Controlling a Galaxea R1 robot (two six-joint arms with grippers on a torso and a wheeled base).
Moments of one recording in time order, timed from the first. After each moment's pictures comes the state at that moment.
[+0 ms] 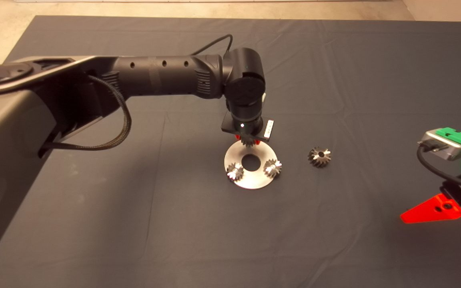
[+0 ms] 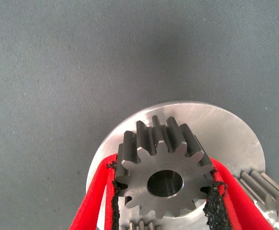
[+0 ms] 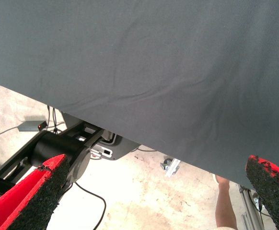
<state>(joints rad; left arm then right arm) -0.39 2.98 -1.45 0.42 1.37 -1.21 0.68 1.93 -0.46 0.15 -1.39 1.20</state>
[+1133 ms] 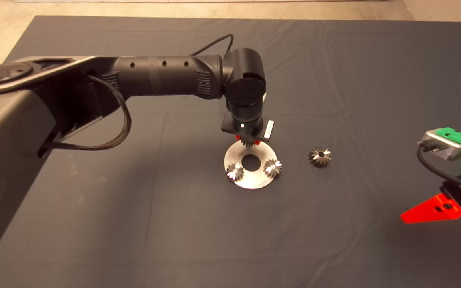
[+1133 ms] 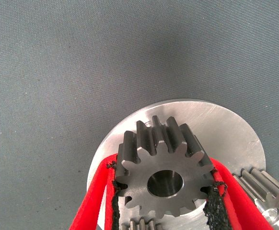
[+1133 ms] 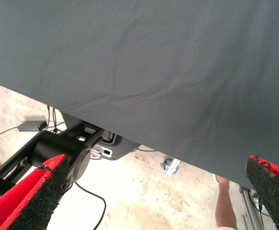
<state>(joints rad) -0.39 2.98 -1.44 0.42 1.38 -1.21 0.68 1.93 -0.46 0.15 -1.39 1.20</state>
